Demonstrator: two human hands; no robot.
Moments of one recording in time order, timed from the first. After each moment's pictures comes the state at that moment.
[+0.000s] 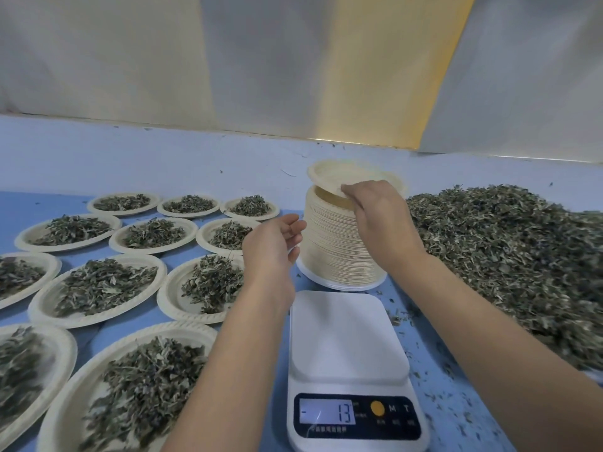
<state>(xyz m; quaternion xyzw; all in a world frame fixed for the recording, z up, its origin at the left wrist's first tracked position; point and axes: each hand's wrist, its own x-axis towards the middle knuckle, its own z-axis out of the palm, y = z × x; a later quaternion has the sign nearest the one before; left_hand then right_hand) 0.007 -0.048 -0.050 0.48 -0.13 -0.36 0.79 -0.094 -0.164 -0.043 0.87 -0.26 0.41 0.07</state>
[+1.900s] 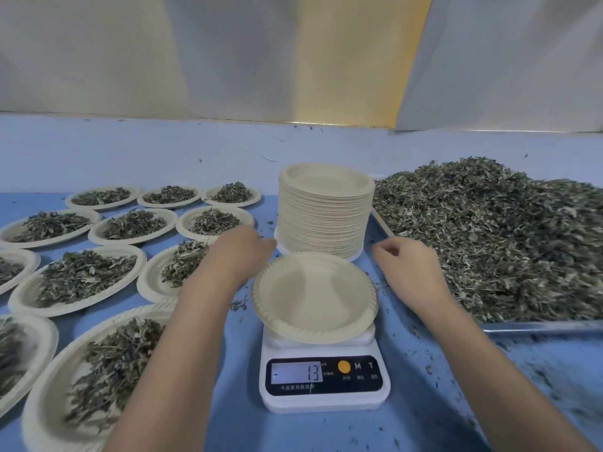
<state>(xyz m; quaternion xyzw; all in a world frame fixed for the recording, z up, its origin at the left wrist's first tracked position) 0.019 -0.036 -0.064 0.84 -0.44 -0.15 0.29 -0.181 -0.143 -0.103 0.78 -0.49 0.35 -0.19</state>
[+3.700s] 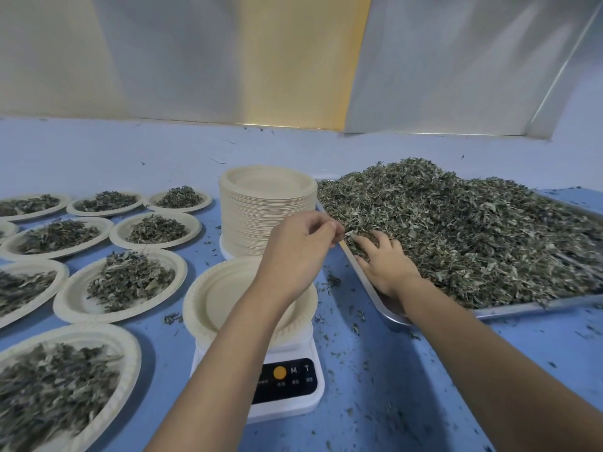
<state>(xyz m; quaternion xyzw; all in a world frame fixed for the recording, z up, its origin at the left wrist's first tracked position) -0.103 -0.079 -0.062 0.56 -0.55 -0.22 0.57 -0.239 -0.247 -0.141 0.84 -0.52 0.11 -0.04</state>
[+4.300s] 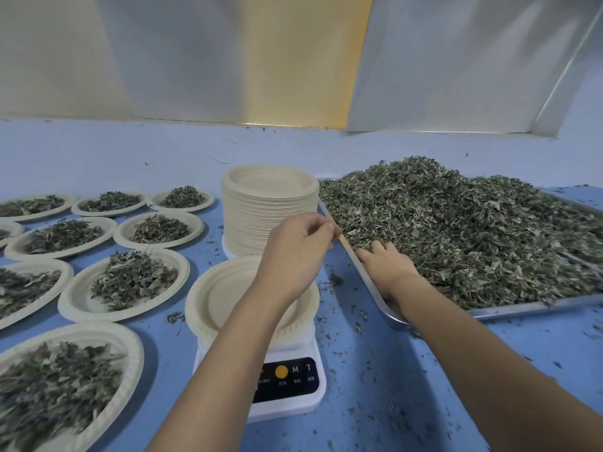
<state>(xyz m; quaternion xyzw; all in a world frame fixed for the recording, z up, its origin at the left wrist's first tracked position) -0.100 -0.081 -0.067 0.58 -0.55 -0.21 0.57 -0.231 -0.236 -0.135 0.85 -0.52 -0.04 0.09</state>
